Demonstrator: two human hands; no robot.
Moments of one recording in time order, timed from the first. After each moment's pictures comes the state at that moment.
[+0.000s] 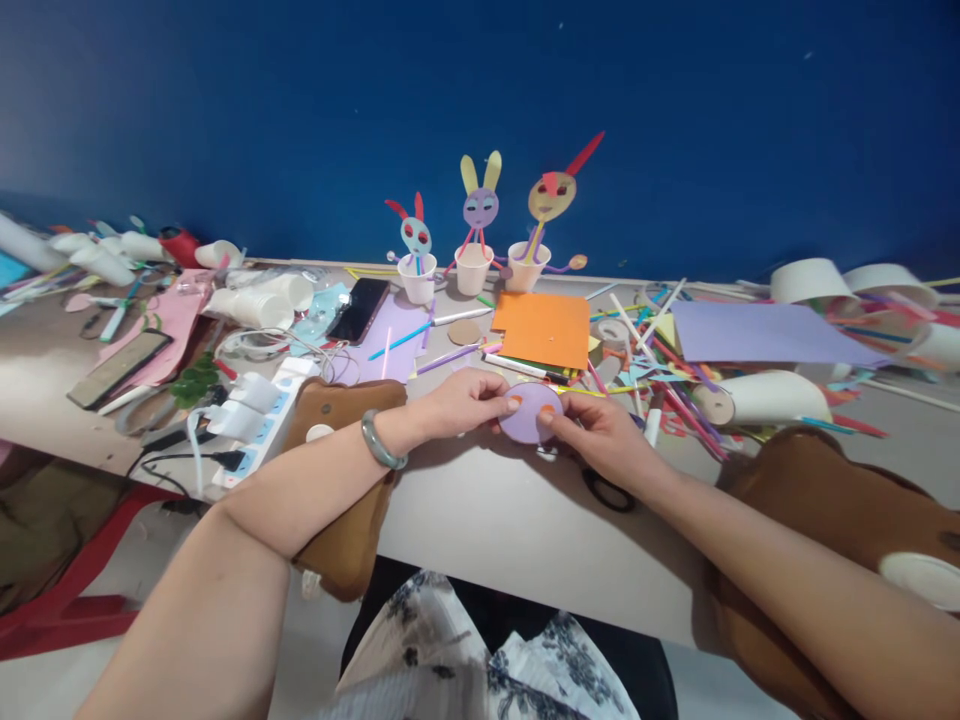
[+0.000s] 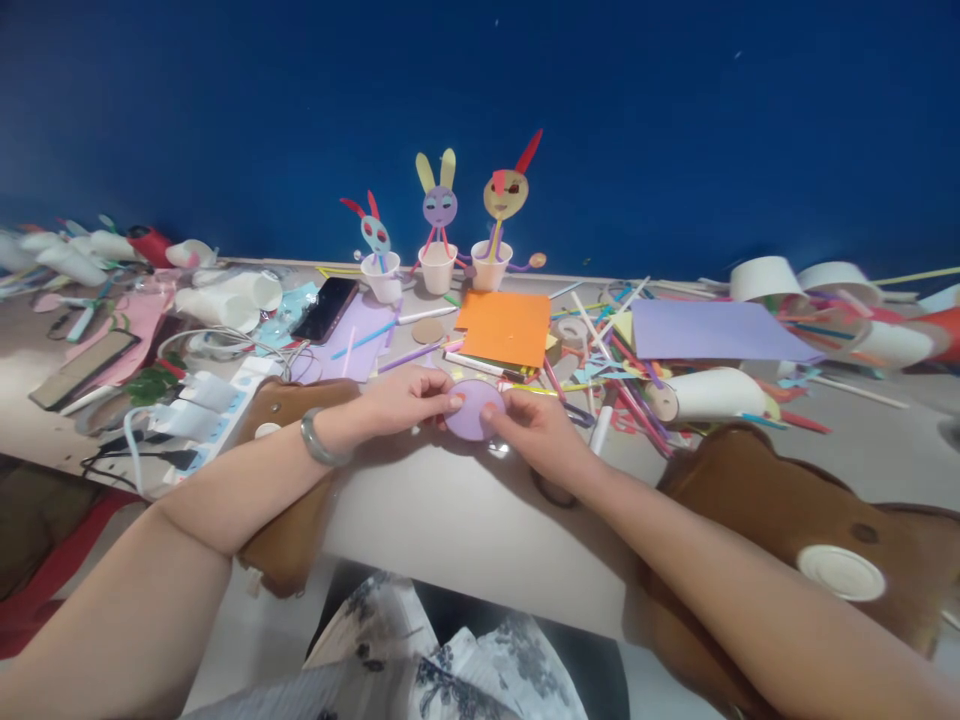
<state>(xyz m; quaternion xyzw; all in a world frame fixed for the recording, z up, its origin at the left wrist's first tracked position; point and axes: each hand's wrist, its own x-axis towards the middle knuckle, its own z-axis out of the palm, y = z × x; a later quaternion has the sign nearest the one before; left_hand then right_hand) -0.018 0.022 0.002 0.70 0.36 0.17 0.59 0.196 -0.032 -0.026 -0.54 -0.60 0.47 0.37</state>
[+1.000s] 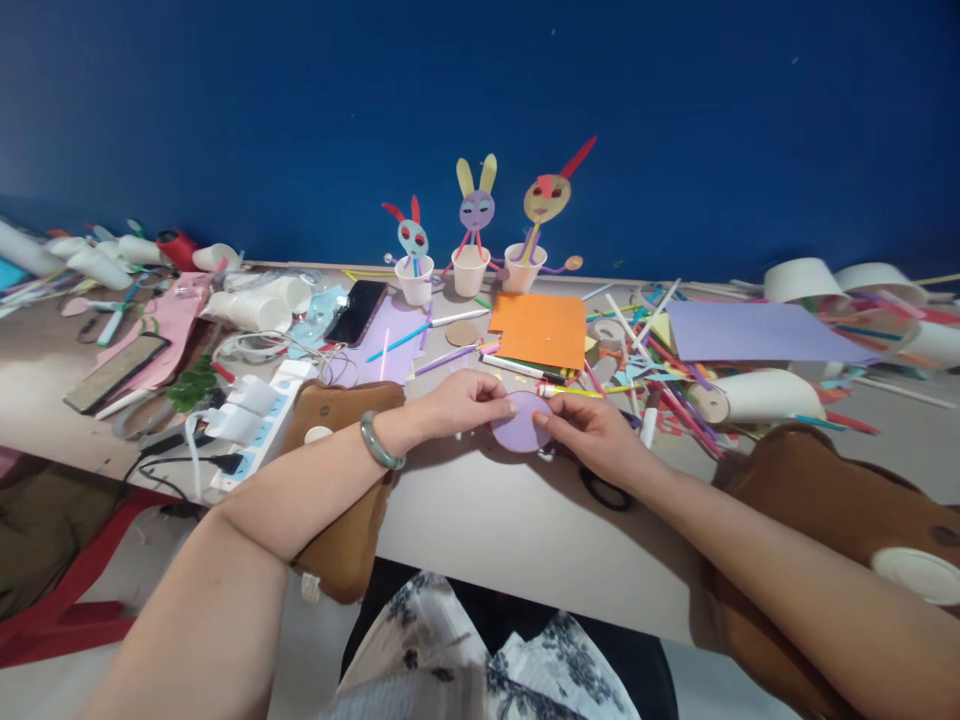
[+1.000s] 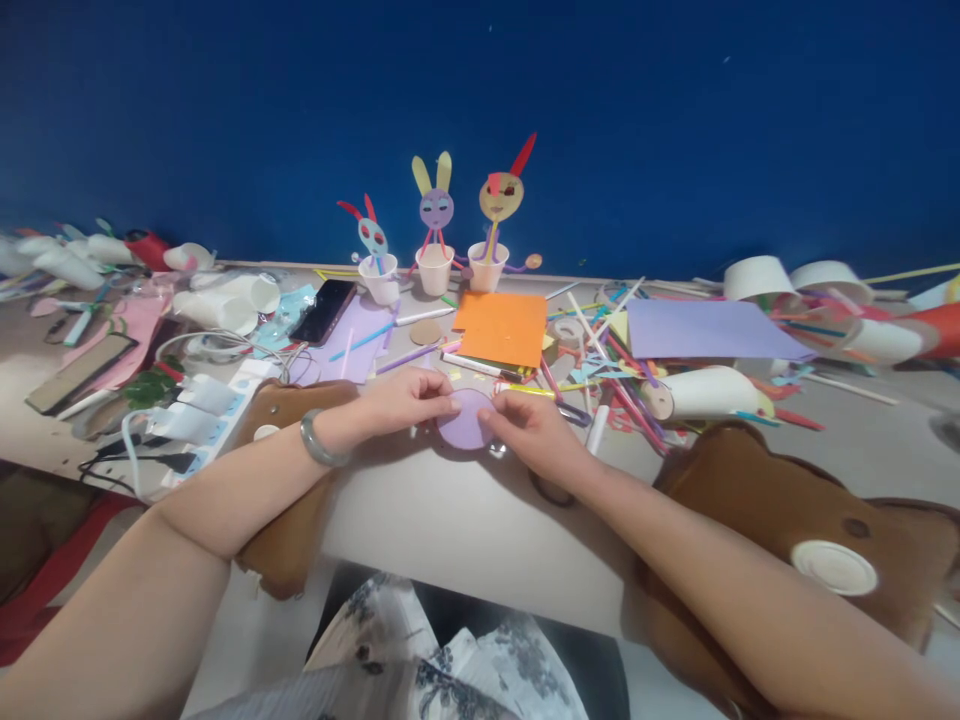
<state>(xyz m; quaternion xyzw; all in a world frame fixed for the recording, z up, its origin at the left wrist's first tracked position) -0.018 0.024 -0.003 0.71 0.39 0.16 0.56 0.198 -0.032 -0.035 -0.53 -0.60 0.48 0.35</state>
